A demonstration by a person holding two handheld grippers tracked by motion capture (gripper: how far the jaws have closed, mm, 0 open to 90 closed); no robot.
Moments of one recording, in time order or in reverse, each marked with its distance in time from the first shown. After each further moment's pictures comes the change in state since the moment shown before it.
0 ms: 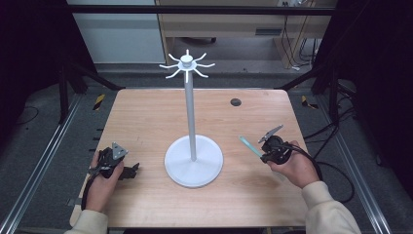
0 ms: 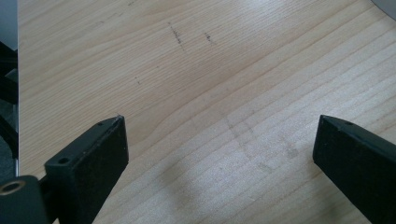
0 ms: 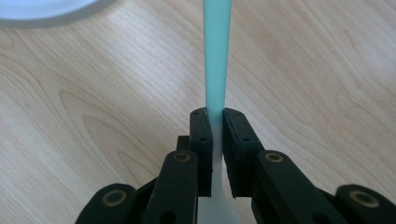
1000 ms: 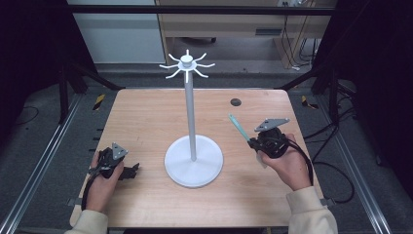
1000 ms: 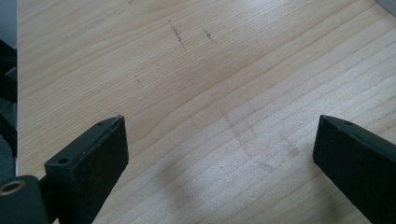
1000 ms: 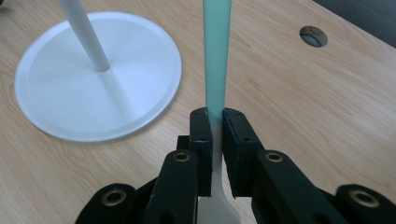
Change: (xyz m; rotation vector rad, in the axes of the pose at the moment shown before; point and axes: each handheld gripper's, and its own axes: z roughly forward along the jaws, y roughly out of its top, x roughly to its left) left arm 0.000 -0.001 0.001 -0.001 0.002 -0.005; right arm 0.024 0.029 -0.043 -0.348 -0.014 0.046
